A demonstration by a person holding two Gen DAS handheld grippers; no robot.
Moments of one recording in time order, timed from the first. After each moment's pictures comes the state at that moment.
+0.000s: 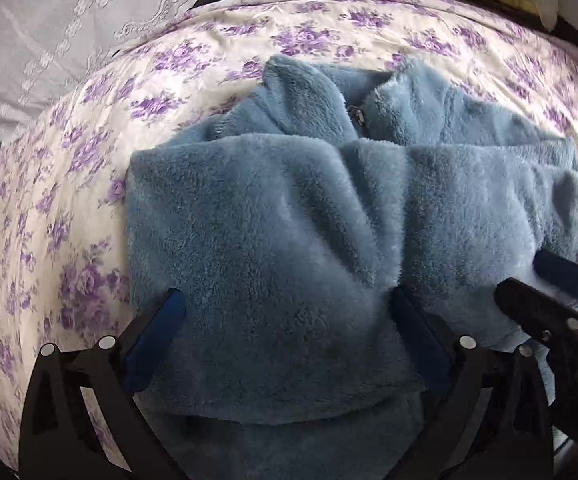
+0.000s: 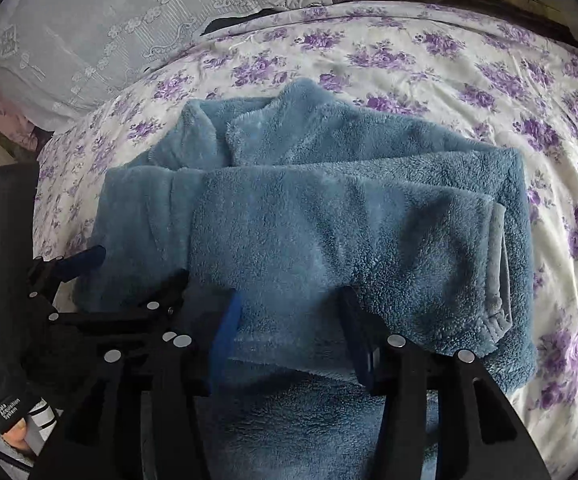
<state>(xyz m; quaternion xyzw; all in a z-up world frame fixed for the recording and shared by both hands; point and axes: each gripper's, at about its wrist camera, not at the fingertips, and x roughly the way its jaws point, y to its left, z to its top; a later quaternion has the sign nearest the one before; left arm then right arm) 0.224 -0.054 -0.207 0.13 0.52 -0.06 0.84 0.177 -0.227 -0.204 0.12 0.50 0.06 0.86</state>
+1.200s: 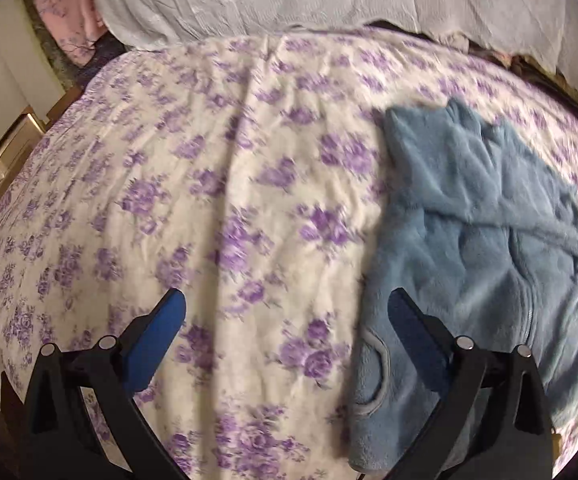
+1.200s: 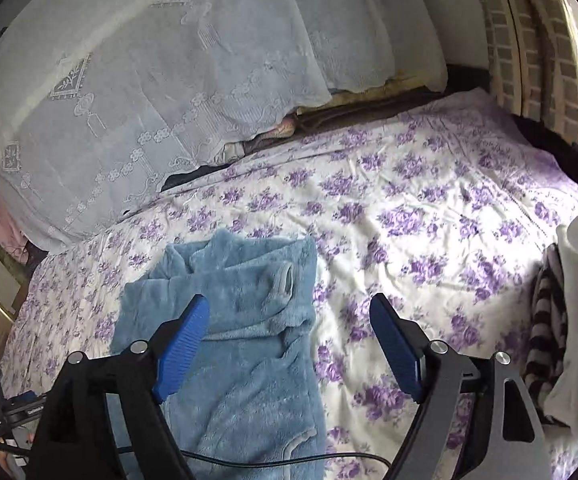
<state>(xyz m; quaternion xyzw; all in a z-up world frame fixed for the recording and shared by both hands) 0.066 0.127 -0.128 0.02 0.49 0.08 0.87 -0.007 -0.322 -0.094 0.18 0.29 -0.08 0.94</state>
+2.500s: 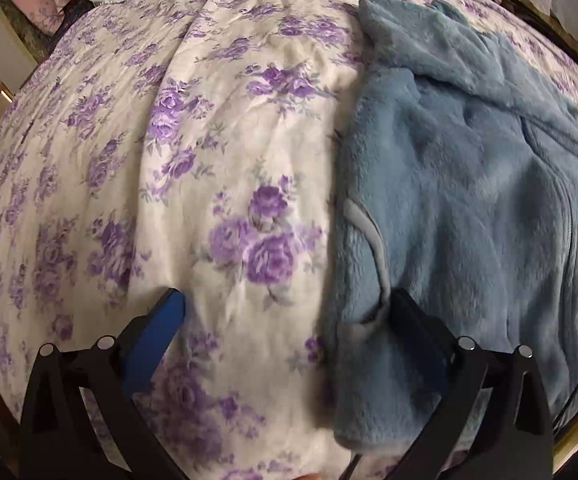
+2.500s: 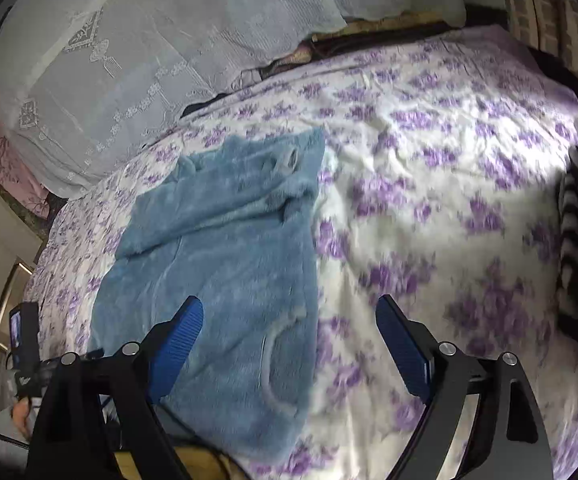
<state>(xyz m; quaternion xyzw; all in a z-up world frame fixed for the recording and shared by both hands) 0.040 0.111 -0.219 0.01 0.57 0.05 0.82 -0.059 -0.310 -0.176 0.21 0.39 -0.01 0.90</state>
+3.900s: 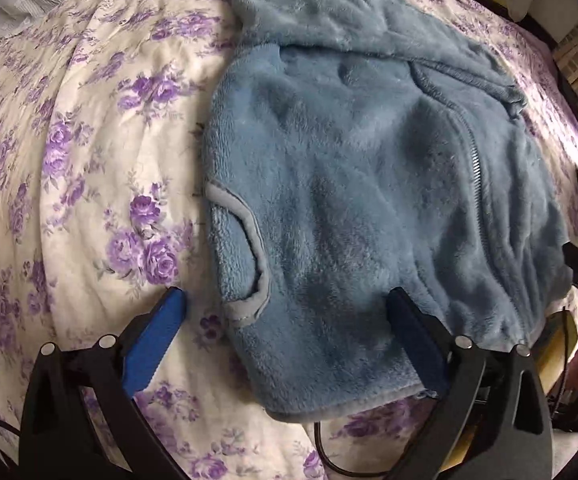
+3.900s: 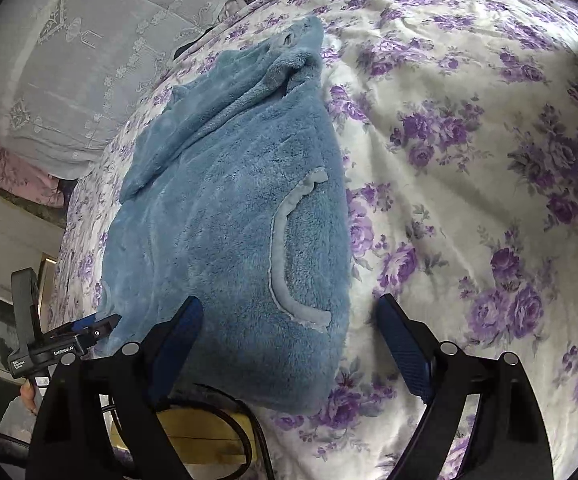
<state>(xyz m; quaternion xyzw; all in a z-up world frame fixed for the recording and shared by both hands) 0.040 0.071 -0.220 0.05 0.59 -0.13 0.80 -0.062 -0.284 -0.237 0.29 0.48 0.04 0.83</state>
